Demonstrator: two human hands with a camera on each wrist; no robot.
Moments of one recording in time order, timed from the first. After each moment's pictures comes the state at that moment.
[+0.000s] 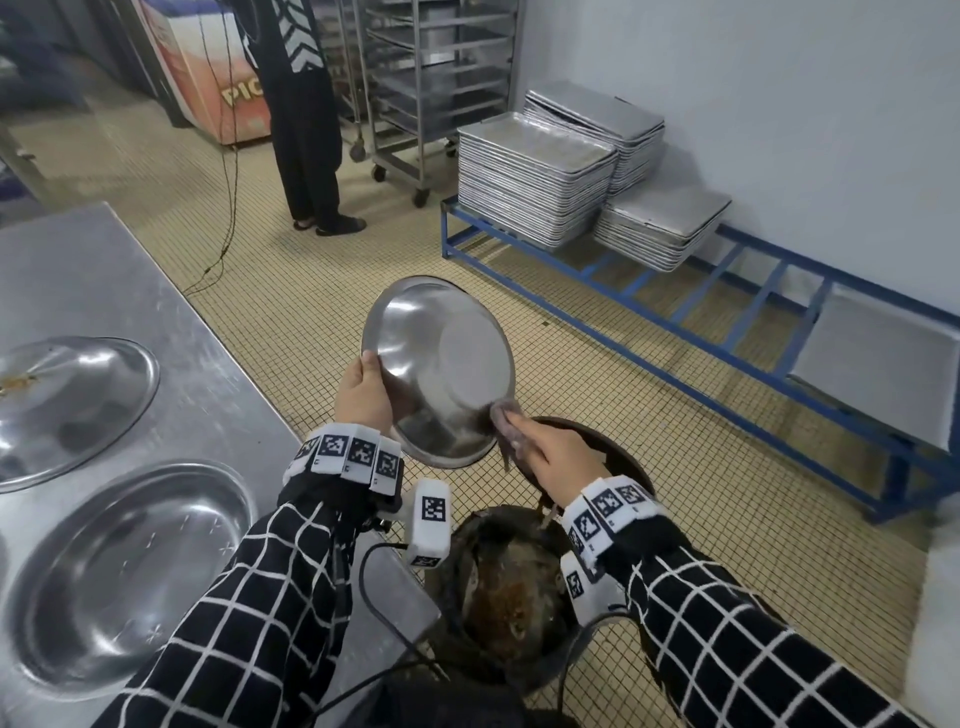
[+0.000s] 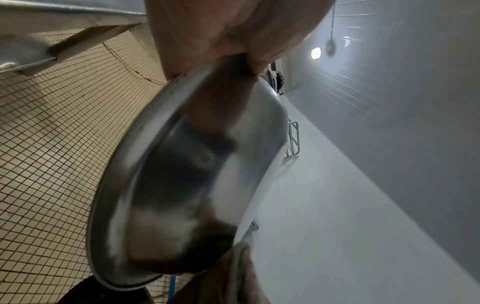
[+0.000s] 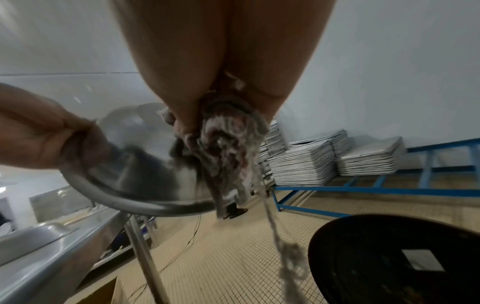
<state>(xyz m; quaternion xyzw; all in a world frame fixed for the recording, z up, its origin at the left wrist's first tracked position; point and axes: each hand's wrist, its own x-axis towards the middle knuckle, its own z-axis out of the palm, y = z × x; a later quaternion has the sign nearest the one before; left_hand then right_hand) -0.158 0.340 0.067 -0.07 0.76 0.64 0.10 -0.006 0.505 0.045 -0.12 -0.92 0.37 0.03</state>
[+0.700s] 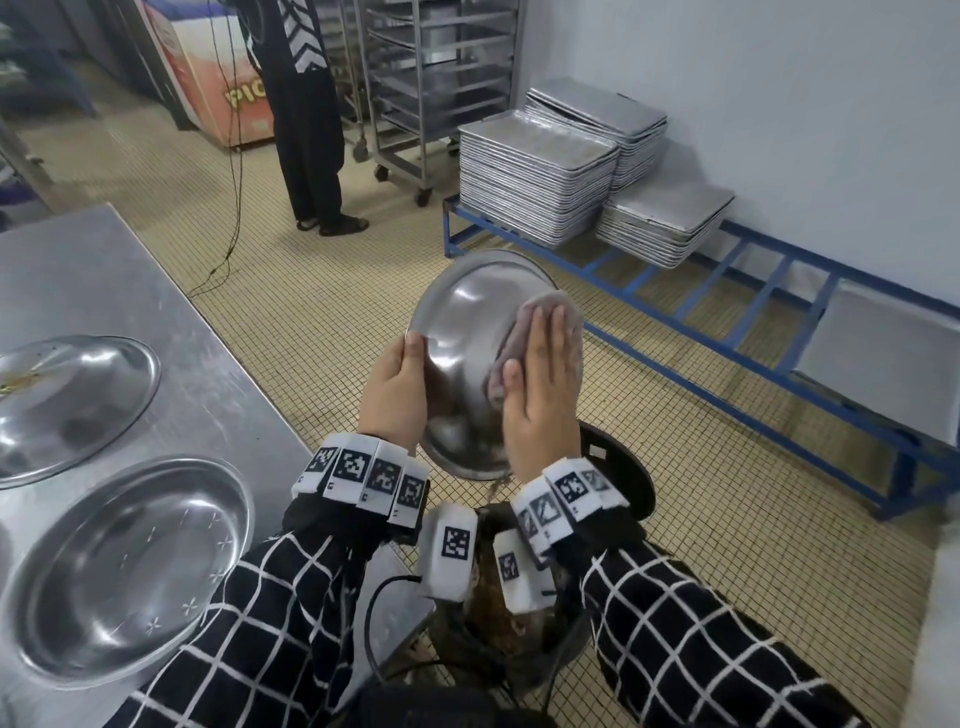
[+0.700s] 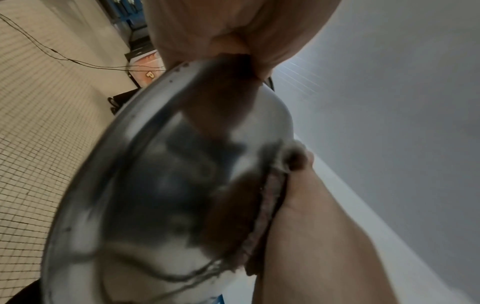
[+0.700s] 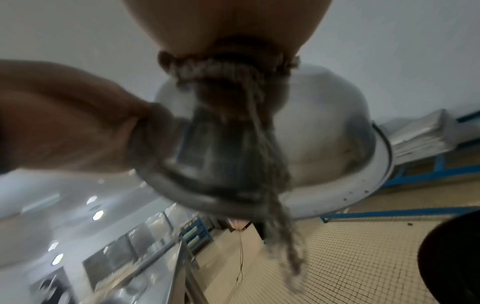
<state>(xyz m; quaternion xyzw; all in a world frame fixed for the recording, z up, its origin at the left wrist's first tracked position) -0.106 0.354 0.111 0.06 0.73 0.67 0.10 -0.039 0.475 0.063 -0.17 -0.88 0.30 0.31</state>
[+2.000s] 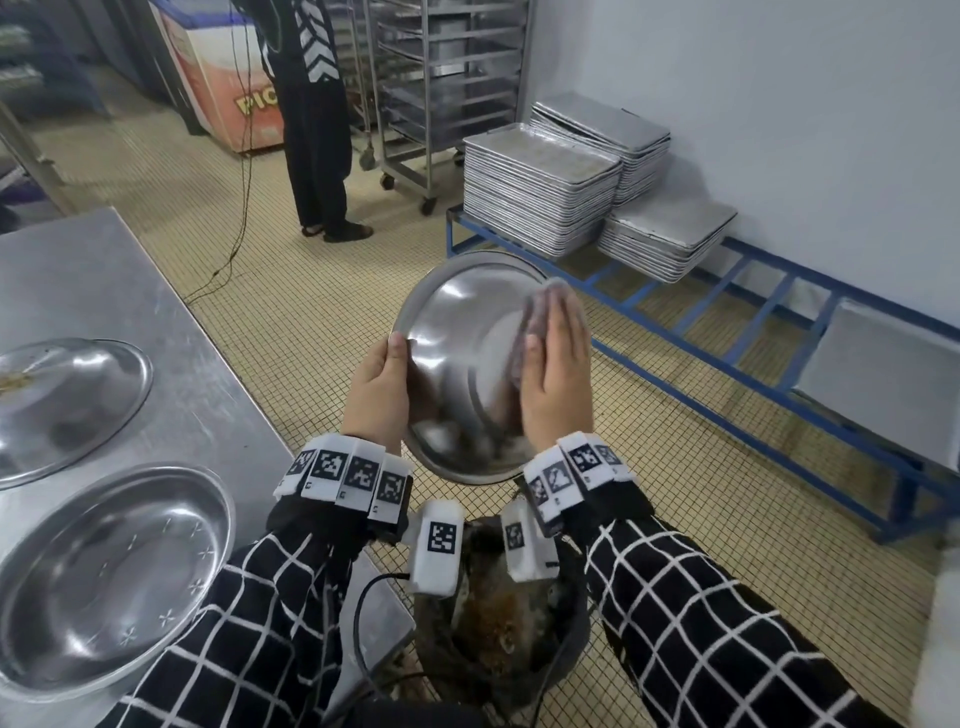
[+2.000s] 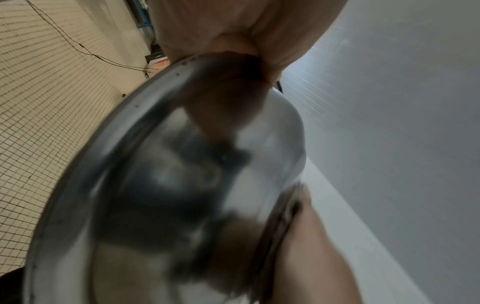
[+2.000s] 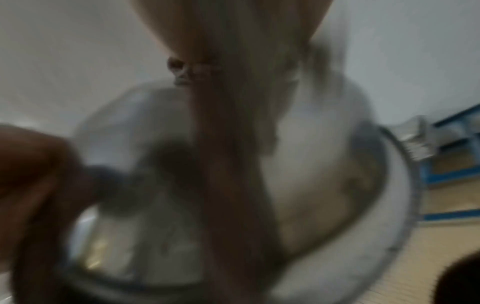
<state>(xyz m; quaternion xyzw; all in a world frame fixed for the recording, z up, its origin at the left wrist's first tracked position) -0.113 0.362 0.117 0.05 0.70 0.70 0.11 -0.059 0.518 0.078 -0.17 -0.86 0.33 0.34</state>
